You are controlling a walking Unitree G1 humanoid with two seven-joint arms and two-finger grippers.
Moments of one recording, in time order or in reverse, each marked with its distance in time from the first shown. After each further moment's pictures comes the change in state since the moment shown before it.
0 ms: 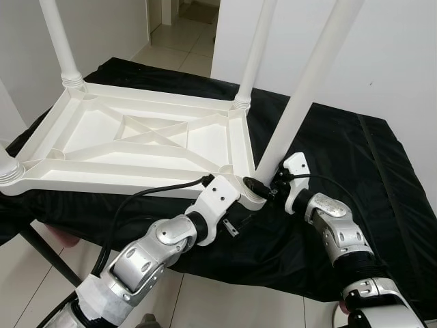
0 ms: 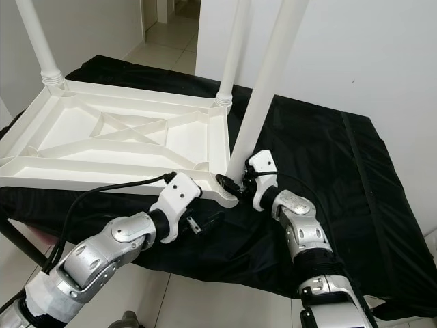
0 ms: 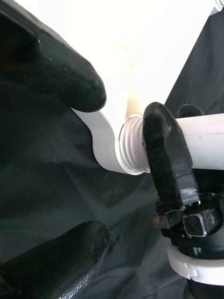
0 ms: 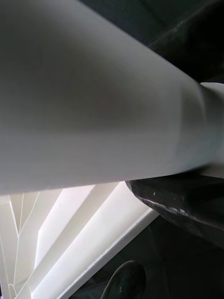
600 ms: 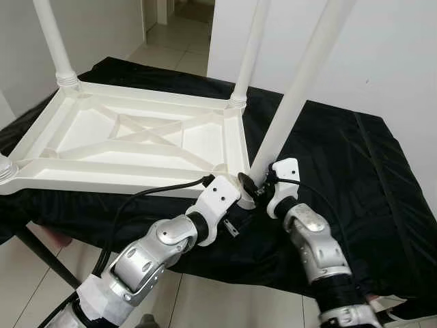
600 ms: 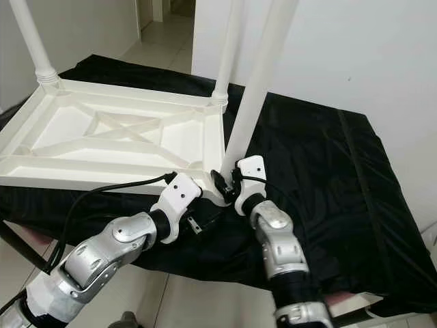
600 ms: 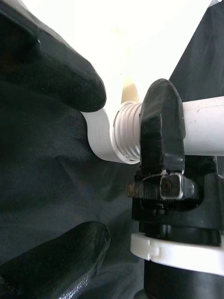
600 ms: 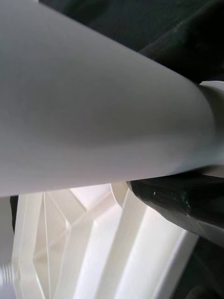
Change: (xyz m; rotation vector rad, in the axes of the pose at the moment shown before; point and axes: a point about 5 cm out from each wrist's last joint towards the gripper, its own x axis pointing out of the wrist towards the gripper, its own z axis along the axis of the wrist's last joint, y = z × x) left arm 0.001 -0.001 0.000 -0.008 -0.004 -0.003; right arm 0.011 0.033 0.003 0.124 -0.074 -0.423
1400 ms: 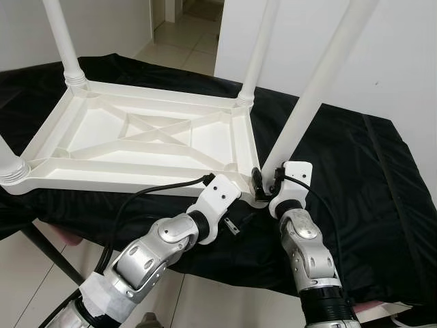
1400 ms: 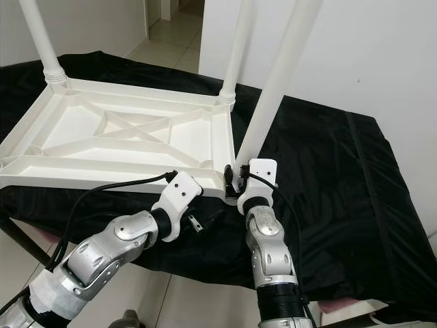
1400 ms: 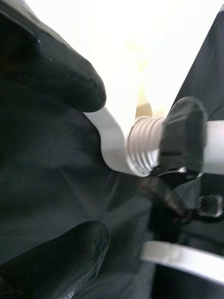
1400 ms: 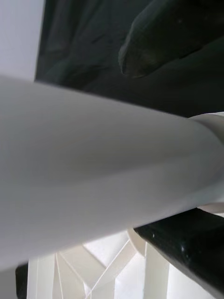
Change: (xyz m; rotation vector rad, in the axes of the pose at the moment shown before) left arm 0.004 0.001 0.000 -0.009 -0.001 -0.001; right arm -0.009 -0.012 0.007 0.020 -0.020 -0.276
